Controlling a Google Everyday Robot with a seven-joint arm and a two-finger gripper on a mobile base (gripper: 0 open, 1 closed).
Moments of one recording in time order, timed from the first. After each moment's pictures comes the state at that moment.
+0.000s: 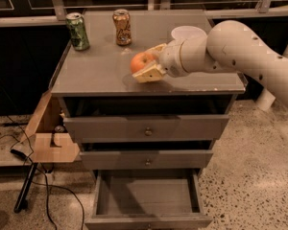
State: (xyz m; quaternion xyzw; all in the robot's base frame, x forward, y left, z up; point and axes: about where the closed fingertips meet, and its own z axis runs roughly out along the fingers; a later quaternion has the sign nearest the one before) arm 0.659 -0.028 0.879 -0.51 0.69 0.14 0.50
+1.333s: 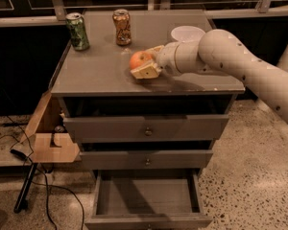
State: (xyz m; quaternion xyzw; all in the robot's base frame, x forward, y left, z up) arm 0.708 -0.025 0.851 -0.47 0.70 0.16 0.51
